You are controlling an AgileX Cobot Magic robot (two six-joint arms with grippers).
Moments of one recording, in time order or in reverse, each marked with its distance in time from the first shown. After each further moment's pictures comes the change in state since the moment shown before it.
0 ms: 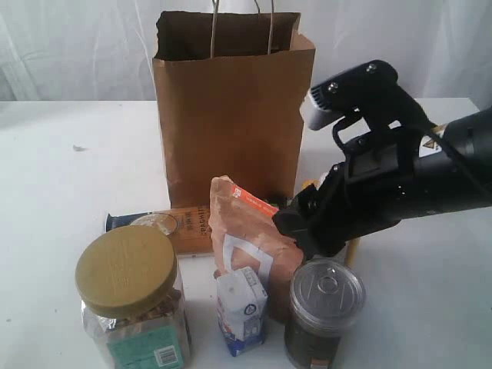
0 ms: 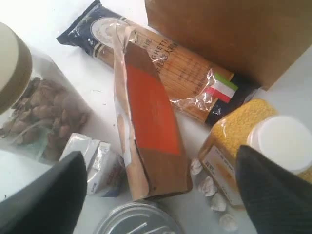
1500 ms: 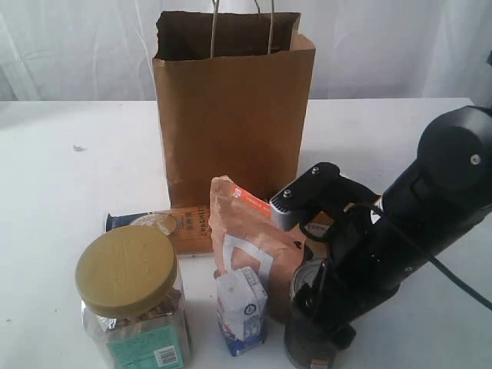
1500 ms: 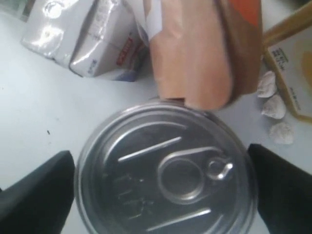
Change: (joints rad) left arm 0.000 0.000 0.000 0.000 0.000 0.000; right arm 0.026 0.217 0.002 -0.067 0.250 -0.049
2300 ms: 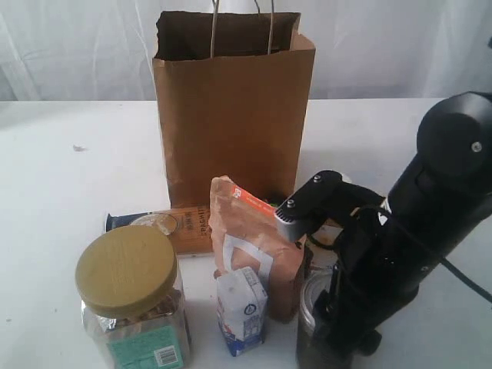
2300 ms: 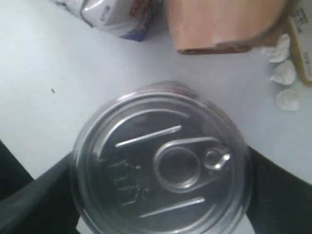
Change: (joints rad) left arm 0.000 0.000 0.000 0.000 0.000 0.000; right arm 0.000 -0.007 -0.037 -0.051 0.153 0.017
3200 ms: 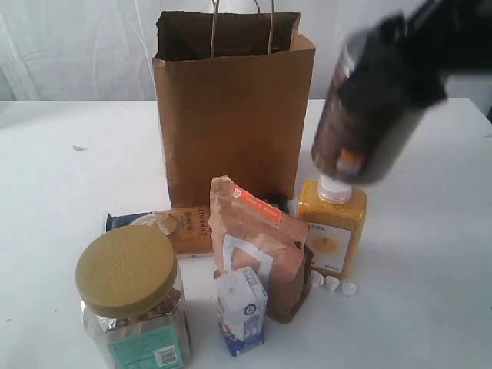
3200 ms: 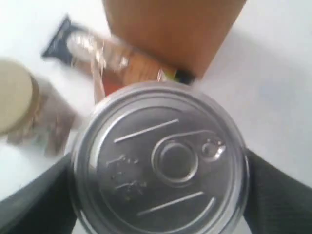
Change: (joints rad) left arm 0.000 0.000 0.000 0.000 0.000 0.000; right arm 0.000 -0.278 -0.509 -0.246 0.178 0.433
